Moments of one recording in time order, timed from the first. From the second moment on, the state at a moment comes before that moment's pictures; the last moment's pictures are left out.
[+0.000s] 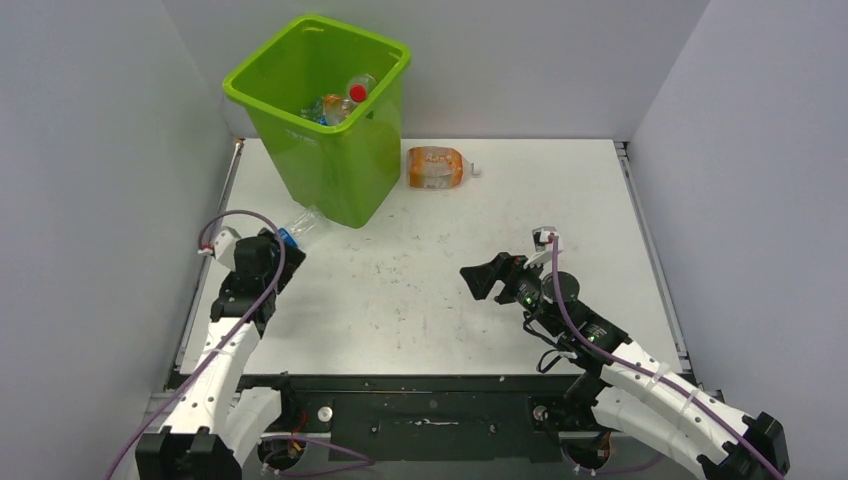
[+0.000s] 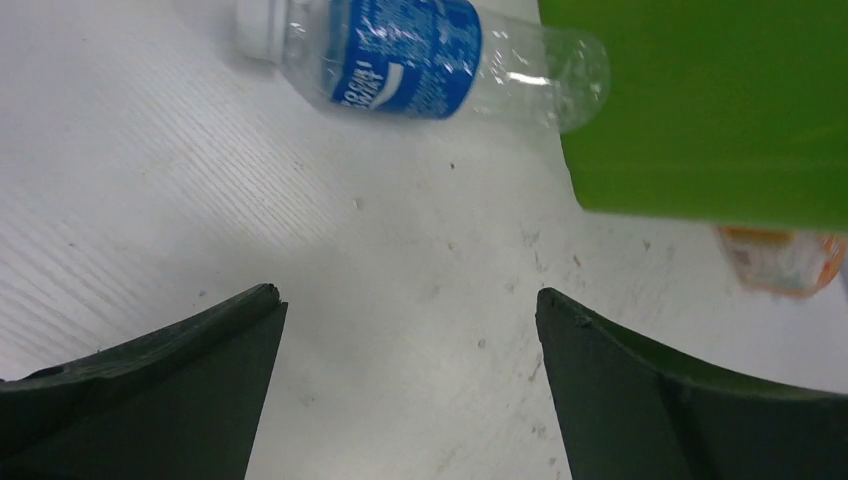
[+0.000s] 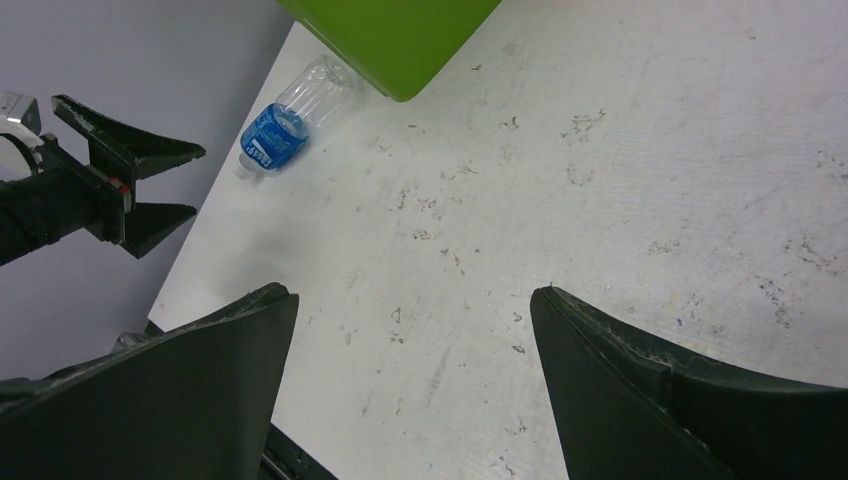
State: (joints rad) left arm -0.09 0.84 0.59 -0.41 -0.30 -0.84; right arm 0.73 0.72 0.46 0.06 0.12 0.64
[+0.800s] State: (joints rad) left arm 0.24 1.46 0.90 -0.36 -0.25 -1.55; right arm 0.73 0.81 0.47 0.07 0.11 0.55
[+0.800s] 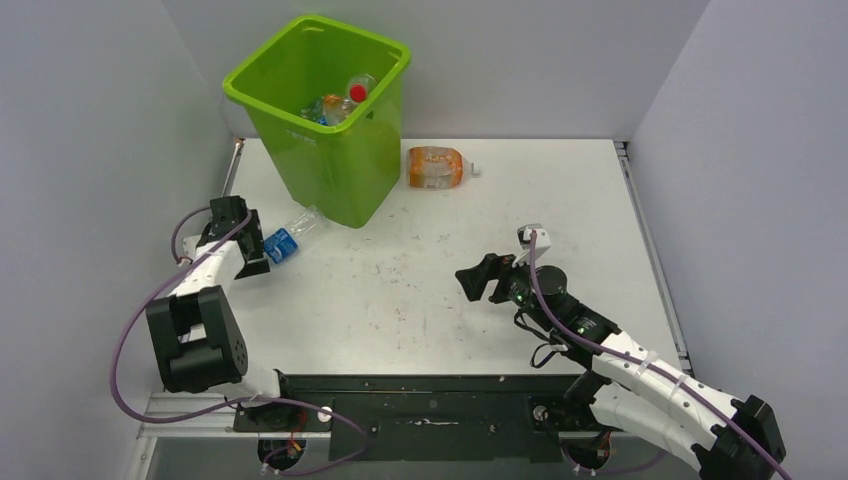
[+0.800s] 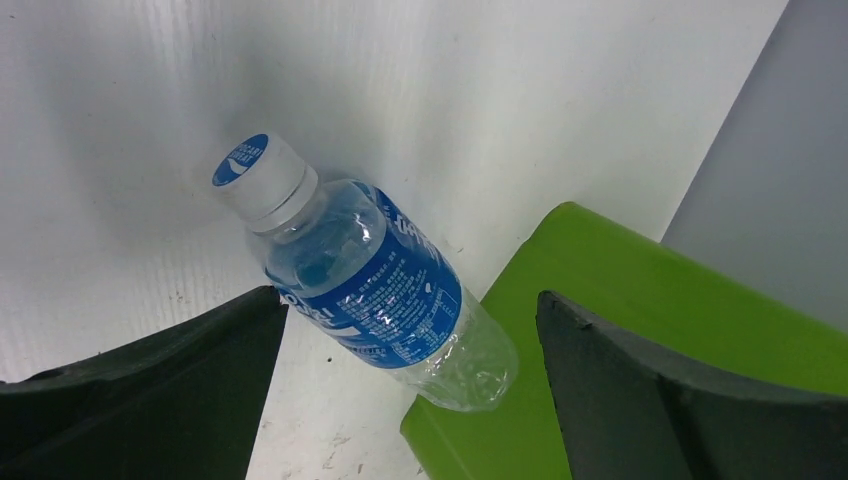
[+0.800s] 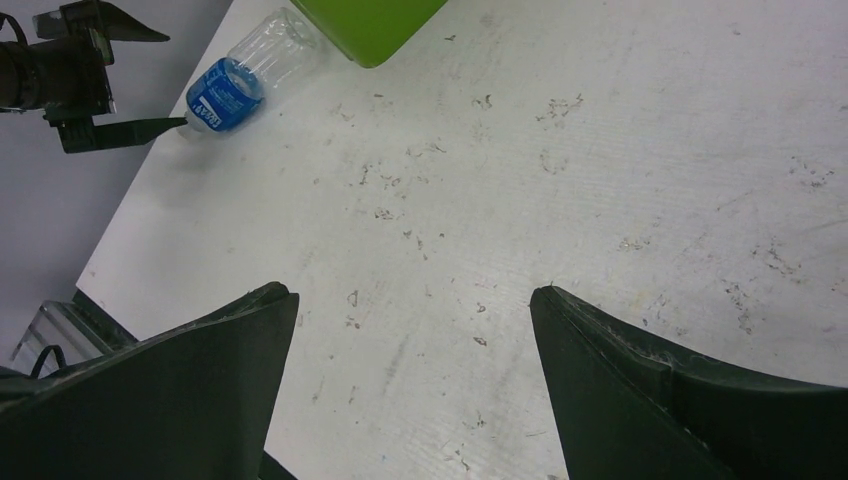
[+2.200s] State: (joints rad) left arm -0.21 0.76 0.63 -0.18 -0.15 -1.08; right arm 0.73 0.73 0.59 -0.07 0.10 0.50
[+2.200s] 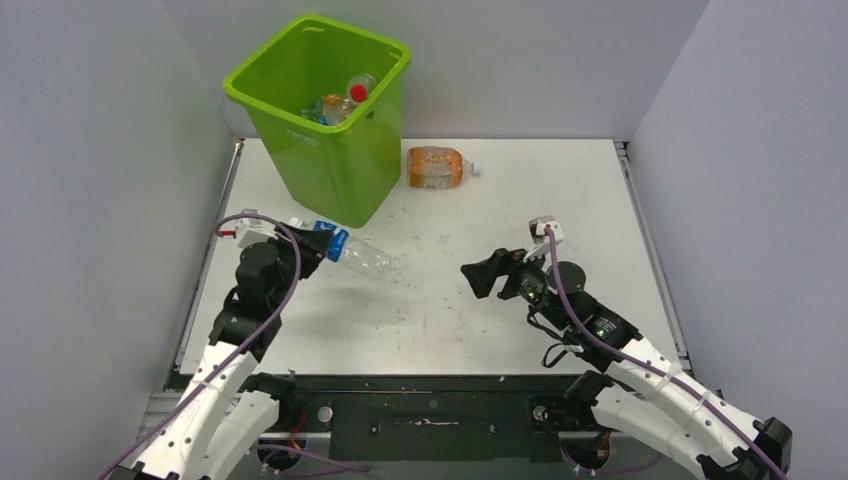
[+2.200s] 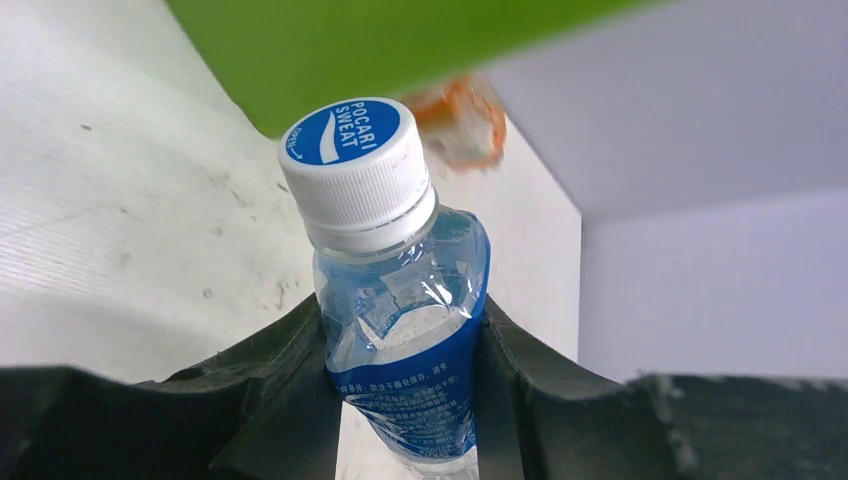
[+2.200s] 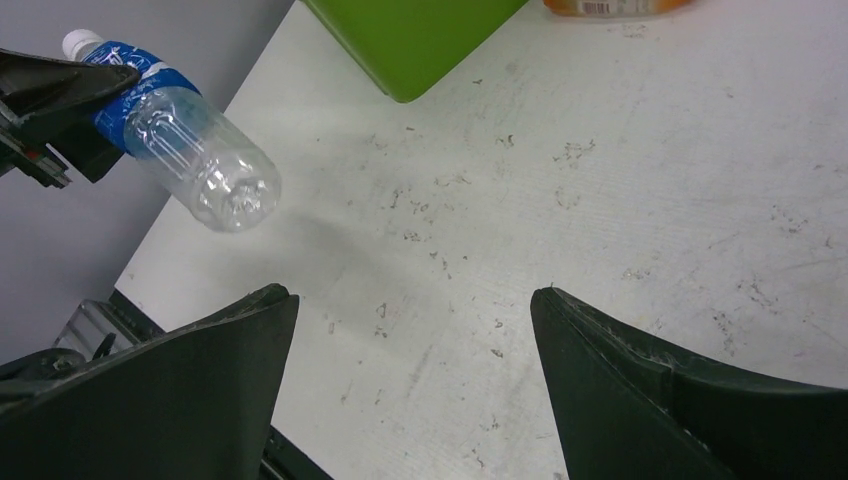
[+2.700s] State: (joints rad) left arm -0.62 0.67 0.58 -0.02 0.18 -0.55; right arm 0.73 0.63 0.58 -0.15 -0.05 0.52
